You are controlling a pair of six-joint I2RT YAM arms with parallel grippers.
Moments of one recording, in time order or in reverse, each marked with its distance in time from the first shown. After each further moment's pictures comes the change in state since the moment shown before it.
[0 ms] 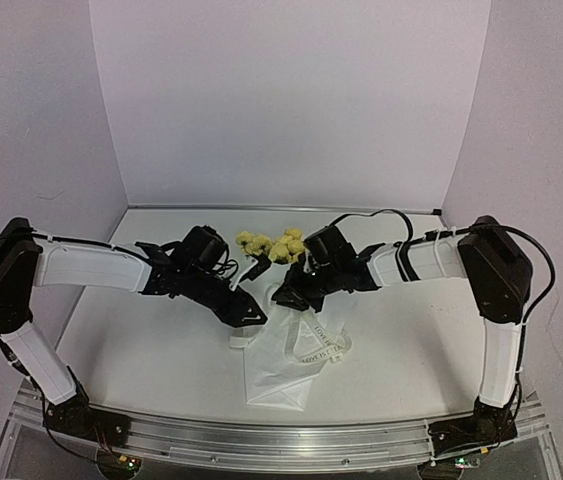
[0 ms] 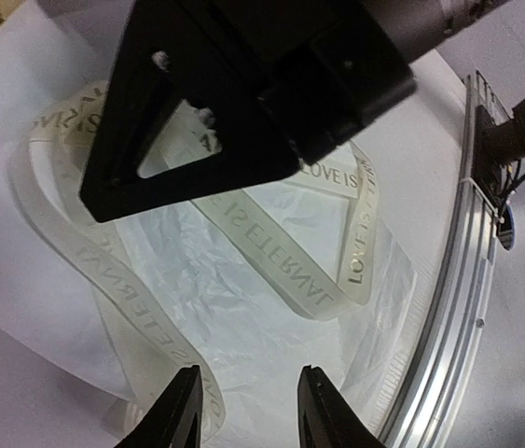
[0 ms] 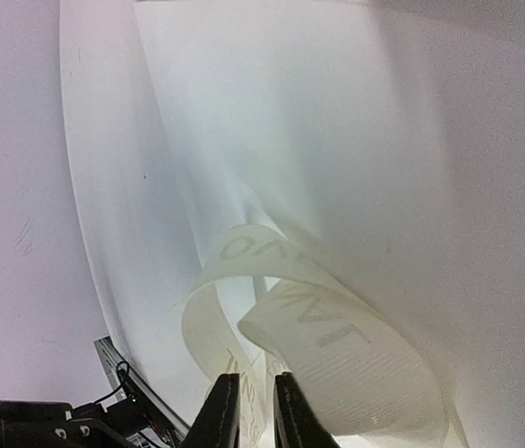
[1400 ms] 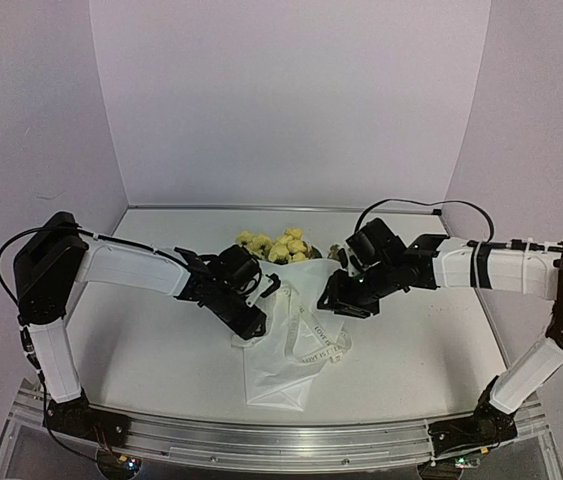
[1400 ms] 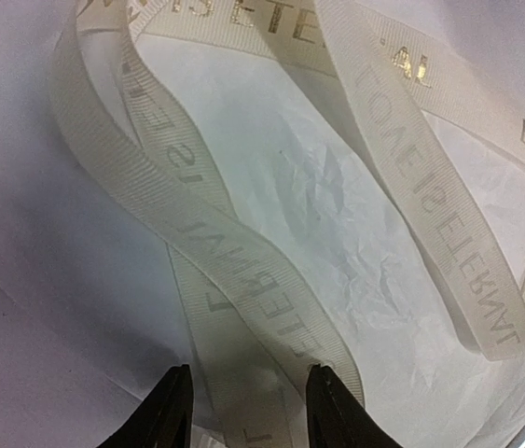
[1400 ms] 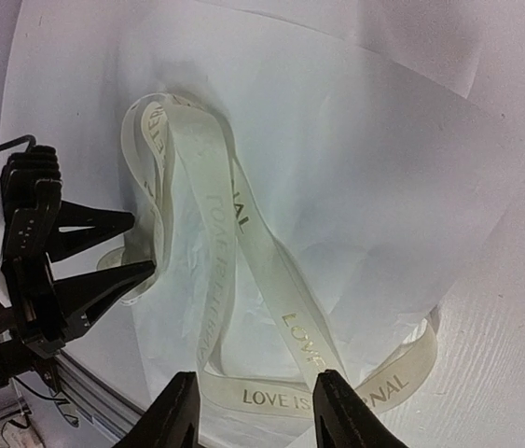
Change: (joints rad) left arm -0.096 0.209 0.152 -0.177 -0.382 -0.018; right arm 0.011 -0.439 -0.203 -0.416 0.202 -0.303
